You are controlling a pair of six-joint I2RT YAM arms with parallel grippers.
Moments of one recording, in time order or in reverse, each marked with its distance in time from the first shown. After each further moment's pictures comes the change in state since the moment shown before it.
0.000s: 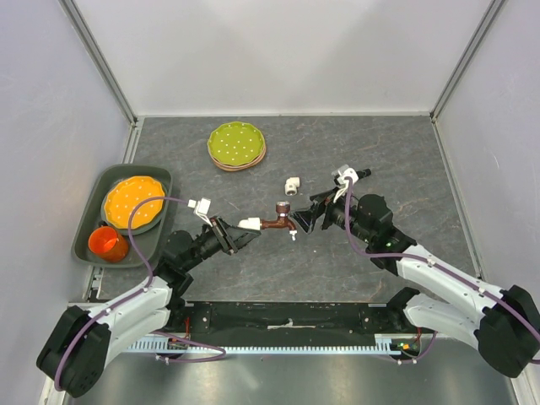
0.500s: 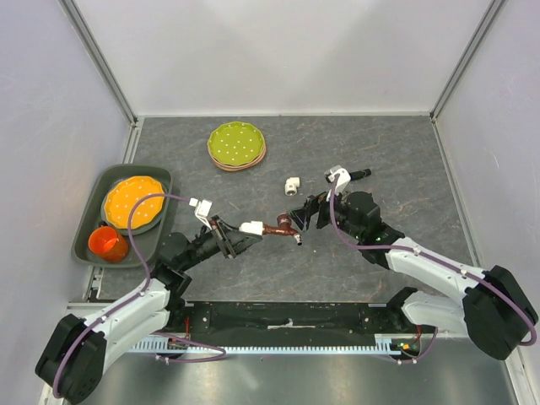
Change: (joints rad) left arm 0.002 -0.055 0.007 0.013 0.108 0.060; right arm 0.000 0.120 0.002 0.037 0.055 0.015
